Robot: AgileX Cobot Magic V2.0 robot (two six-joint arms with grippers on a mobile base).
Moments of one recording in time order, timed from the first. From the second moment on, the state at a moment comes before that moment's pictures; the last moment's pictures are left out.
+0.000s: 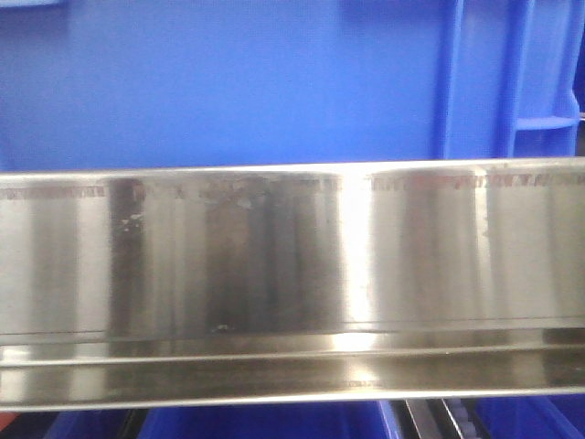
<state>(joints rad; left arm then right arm) -0.43 1.54 -1.61 0.33 0.96 -0.68 0.75 1.54 -1.57 -0.43 0.92 0.80</state>
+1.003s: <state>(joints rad) -0.44 1.43 -1.64 0.37 0.98 -0.68 0.75 1.38 -1.59 -0.50 0.92 0.75</state>
